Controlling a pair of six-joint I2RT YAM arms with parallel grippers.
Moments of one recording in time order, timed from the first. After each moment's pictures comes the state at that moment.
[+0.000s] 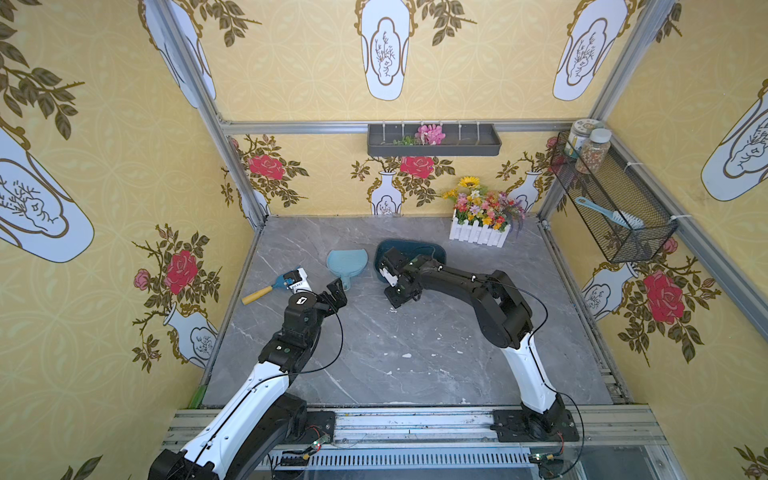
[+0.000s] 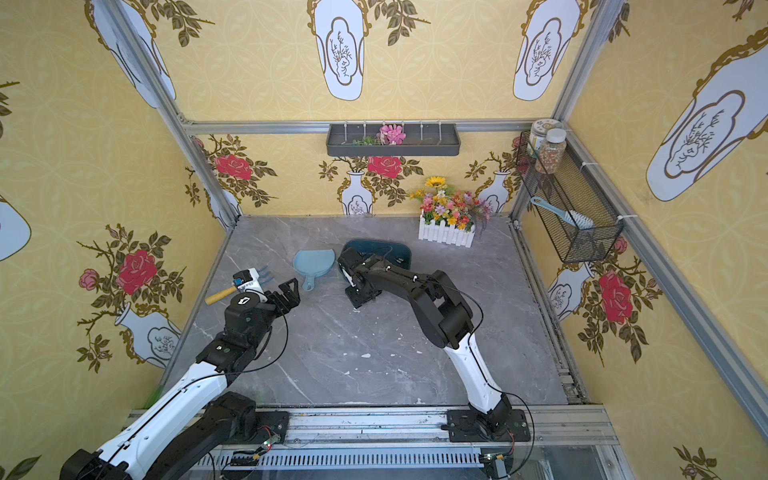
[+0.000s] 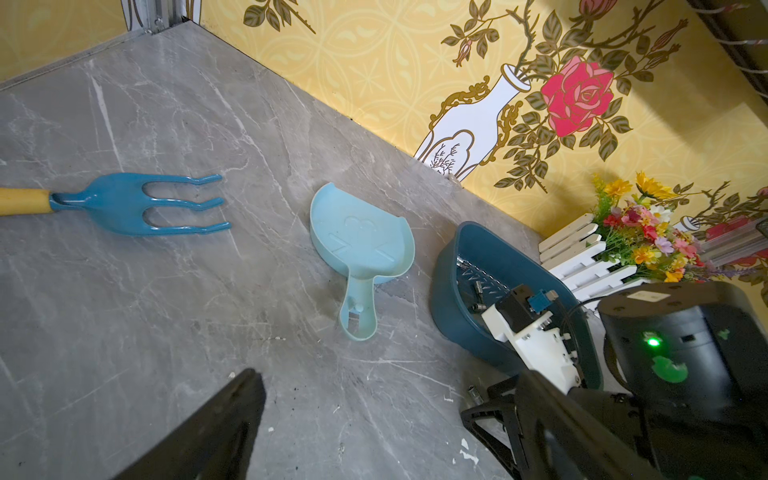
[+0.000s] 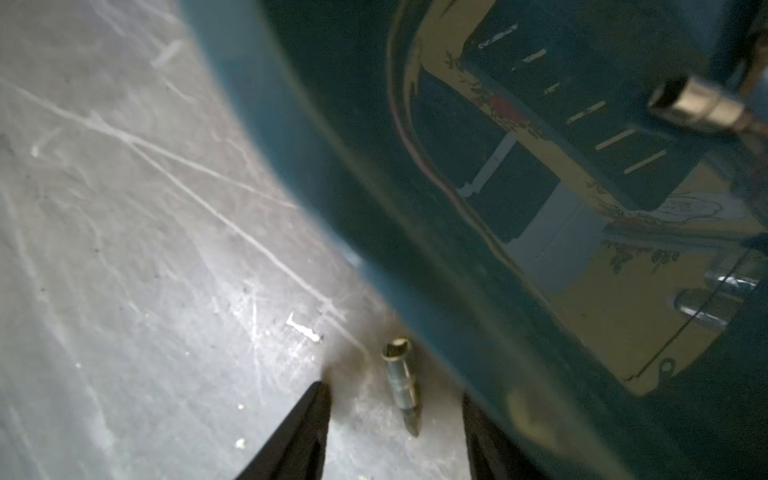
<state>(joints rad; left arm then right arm) -0.35 0.81 0.43 0.01 -0.23 -0.63 0.73 2.27 1.75 -0.73 0.01 0.09</state>
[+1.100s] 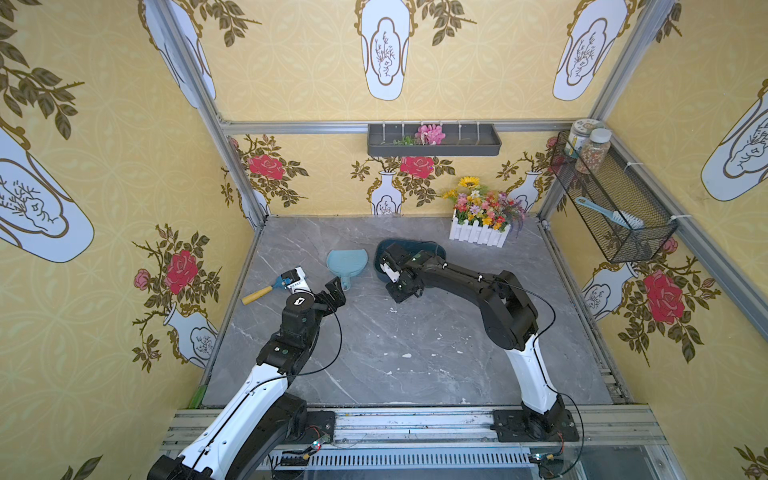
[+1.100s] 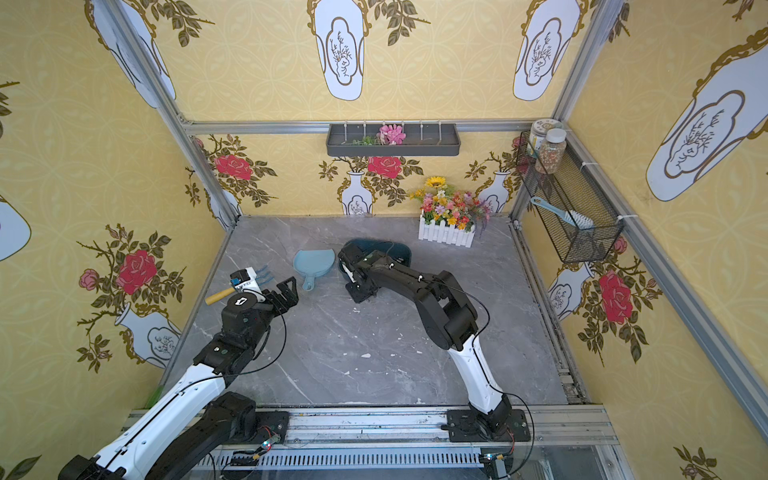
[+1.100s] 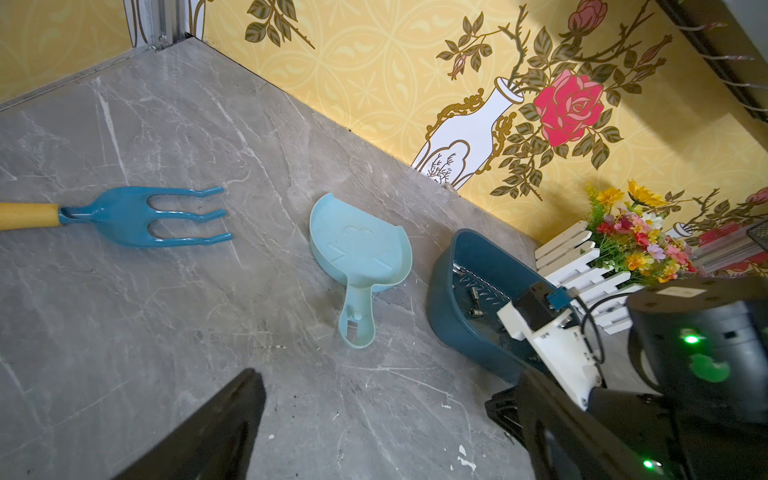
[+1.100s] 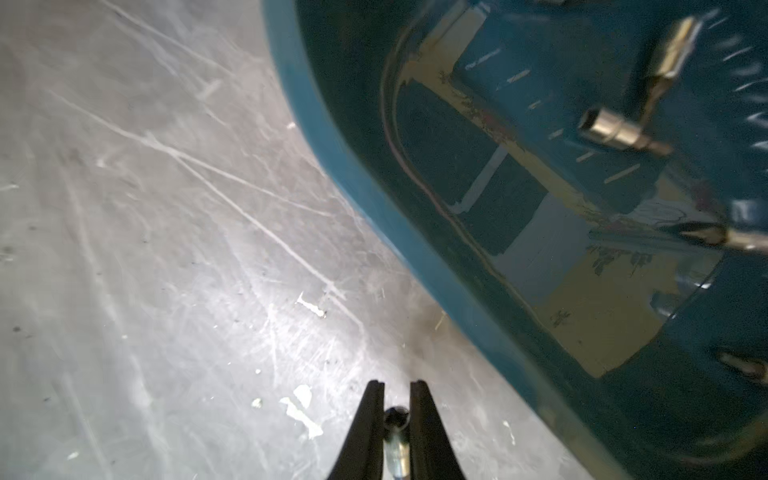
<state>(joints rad) -0.34 0.79 0.43 0.00 -0.23 -0.62 0.73 2.18 1.75 -0.77 0.02 0.08</state>
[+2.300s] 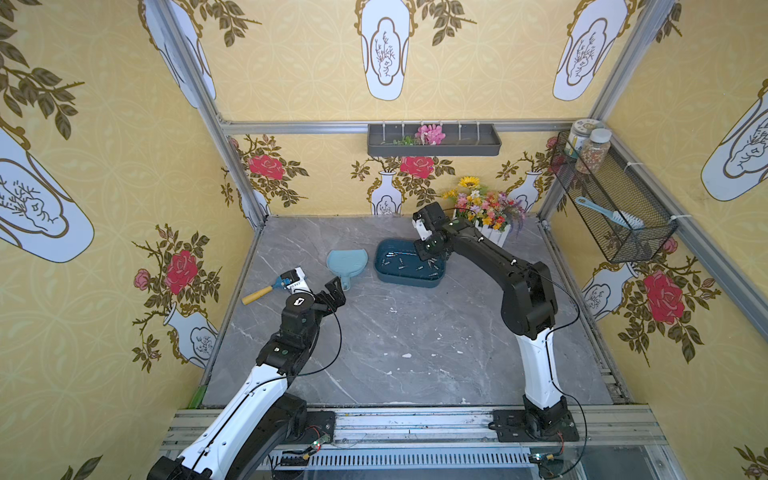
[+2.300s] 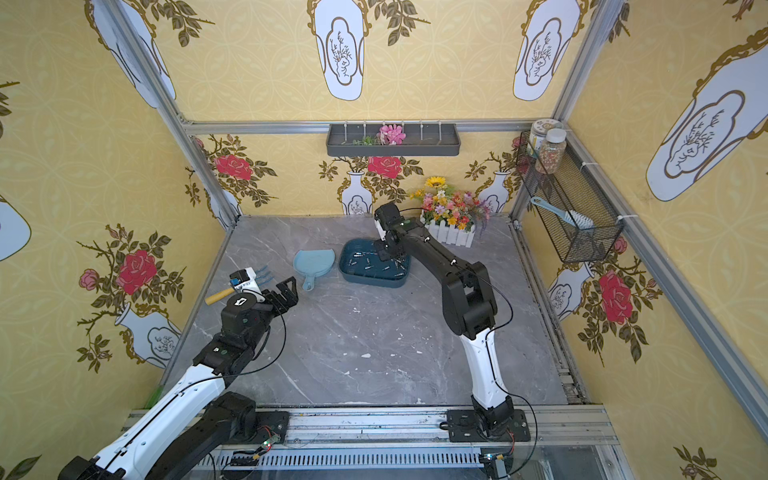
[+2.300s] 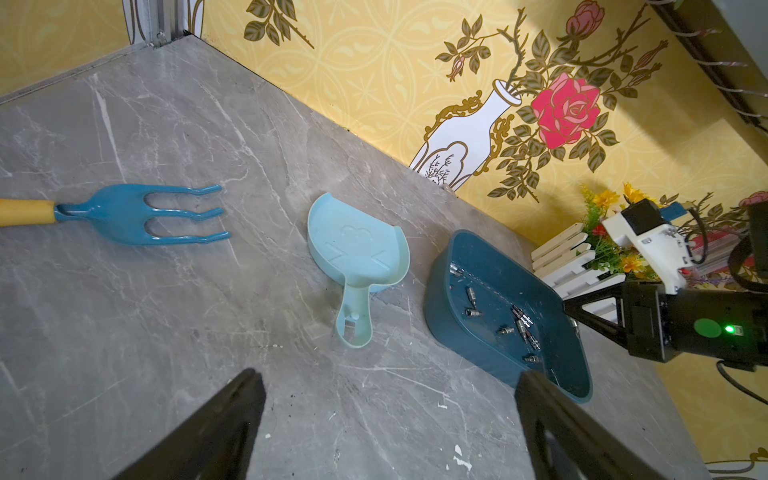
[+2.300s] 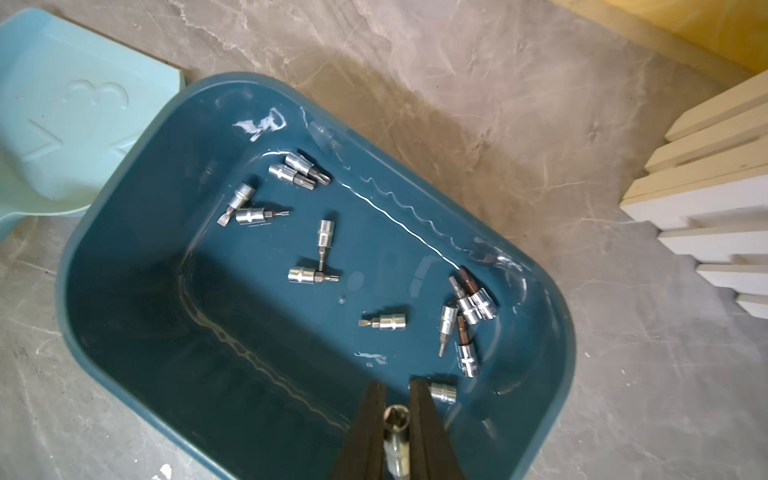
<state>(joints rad) -0.34 0.78 0.43 0.00 -0.23 -0.63 0.48 2.18 1.94 -0.80 0.03 0.02</state>
